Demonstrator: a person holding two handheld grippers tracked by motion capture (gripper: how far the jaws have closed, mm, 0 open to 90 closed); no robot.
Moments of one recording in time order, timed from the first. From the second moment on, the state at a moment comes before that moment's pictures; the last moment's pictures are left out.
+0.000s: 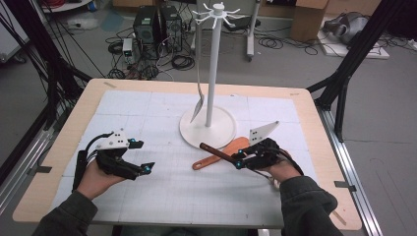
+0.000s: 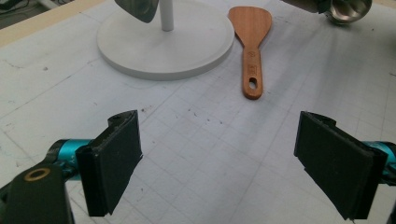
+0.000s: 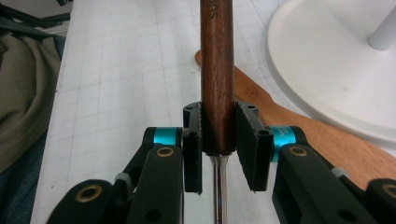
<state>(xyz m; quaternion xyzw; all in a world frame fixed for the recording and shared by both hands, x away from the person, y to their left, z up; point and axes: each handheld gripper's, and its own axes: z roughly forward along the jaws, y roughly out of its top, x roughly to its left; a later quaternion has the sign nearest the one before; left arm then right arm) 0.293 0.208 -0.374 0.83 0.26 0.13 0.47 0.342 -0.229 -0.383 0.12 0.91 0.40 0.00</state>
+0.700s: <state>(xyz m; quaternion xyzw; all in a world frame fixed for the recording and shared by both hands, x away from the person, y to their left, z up) 0.295 0.208 -0.375 0.83 0.26 0.12 0.47 0.341 -0.223 -0.376 0.11 0.90 0.42 0.01</state>
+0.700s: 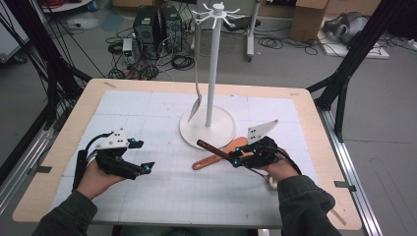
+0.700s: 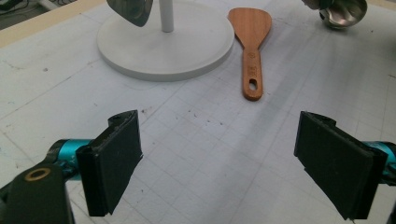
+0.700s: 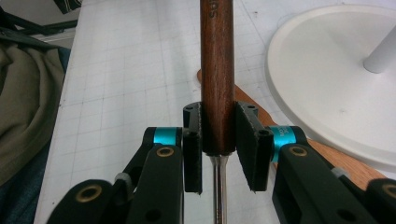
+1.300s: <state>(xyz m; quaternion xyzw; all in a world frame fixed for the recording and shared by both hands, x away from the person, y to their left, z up) 0.295 0.206 -0.373 0.83 0.26 0.12 0.48 0.340 -0.220 -0.371 0.11 0.89 0.45 0.01</state>
